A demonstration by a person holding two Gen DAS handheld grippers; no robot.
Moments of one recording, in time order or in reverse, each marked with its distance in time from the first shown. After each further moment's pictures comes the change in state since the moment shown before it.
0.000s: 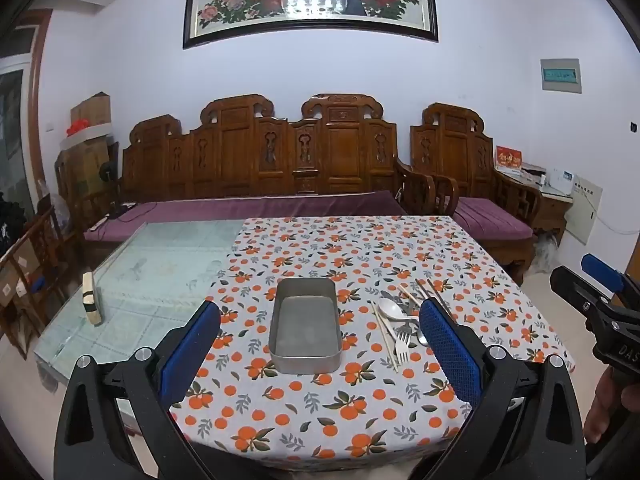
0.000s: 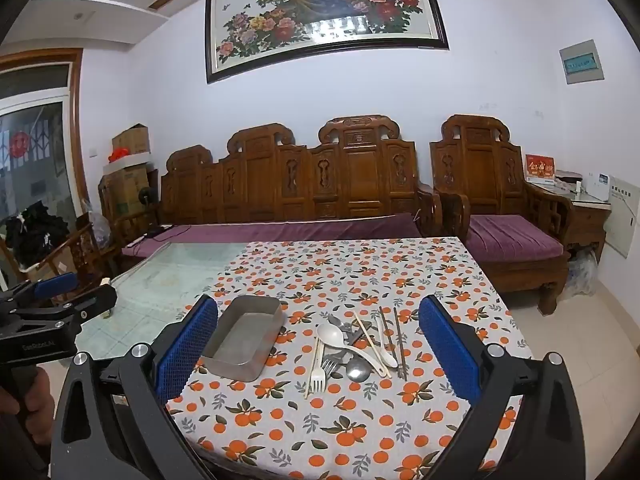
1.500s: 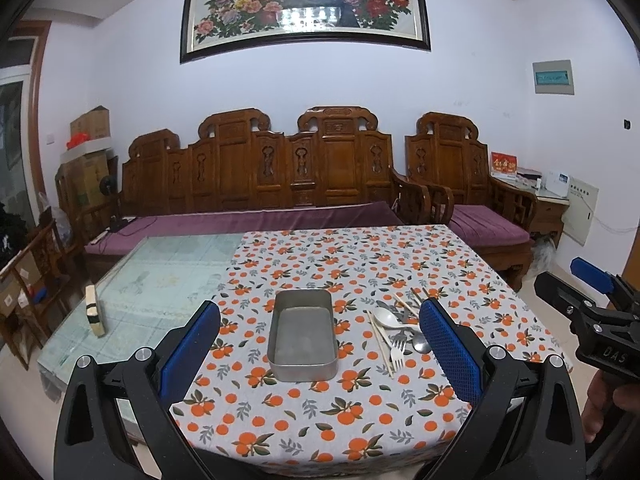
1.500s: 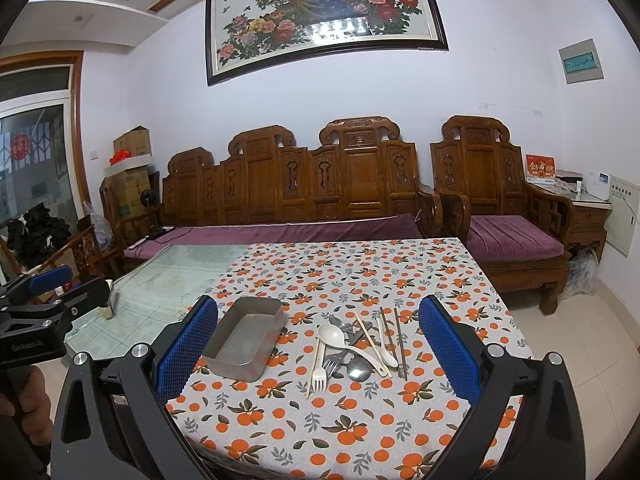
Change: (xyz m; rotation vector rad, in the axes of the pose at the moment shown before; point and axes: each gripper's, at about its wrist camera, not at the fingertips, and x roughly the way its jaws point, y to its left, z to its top) left arm -0.019 -0.008 0.011 0.026 -0.042 0.001; right arm -0.007 -0.002 0.005 -0.003 -0.001 0.003
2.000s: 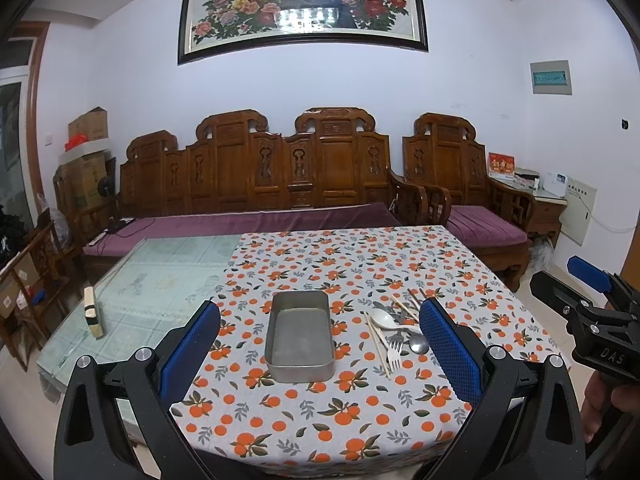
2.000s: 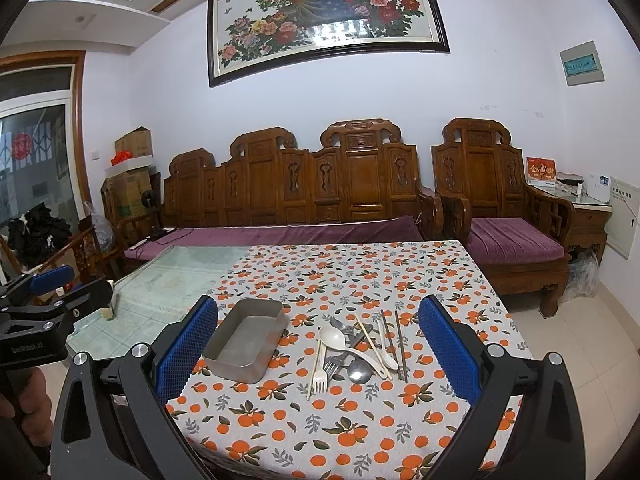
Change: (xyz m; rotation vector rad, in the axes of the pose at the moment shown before) left arm -0.003 -0.002 0.000 0.003 -0.004 -0.006; right arm -0.007 0.008 0.004 -0.001 -0.004 0.004
